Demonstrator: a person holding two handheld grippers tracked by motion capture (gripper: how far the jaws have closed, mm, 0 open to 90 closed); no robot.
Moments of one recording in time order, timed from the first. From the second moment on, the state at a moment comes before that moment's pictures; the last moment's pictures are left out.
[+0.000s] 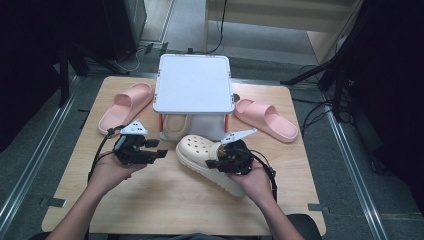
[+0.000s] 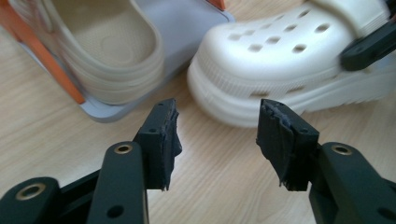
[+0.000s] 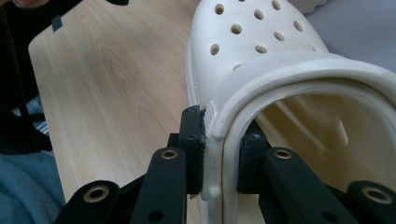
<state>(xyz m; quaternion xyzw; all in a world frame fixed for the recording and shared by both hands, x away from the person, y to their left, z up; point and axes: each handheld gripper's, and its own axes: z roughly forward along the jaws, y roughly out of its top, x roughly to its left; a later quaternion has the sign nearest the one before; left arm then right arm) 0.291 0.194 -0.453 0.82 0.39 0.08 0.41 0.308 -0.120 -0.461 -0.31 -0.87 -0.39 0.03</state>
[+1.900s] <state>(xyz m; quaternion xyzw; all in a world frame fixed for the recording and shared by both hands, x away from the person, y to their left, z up) 0.293 0.153 -0.491 0.86 0.36 0.03 0.36 0.347 -0.163 -0.471 -0.37 -0.85 -0.39 -0.01</state>
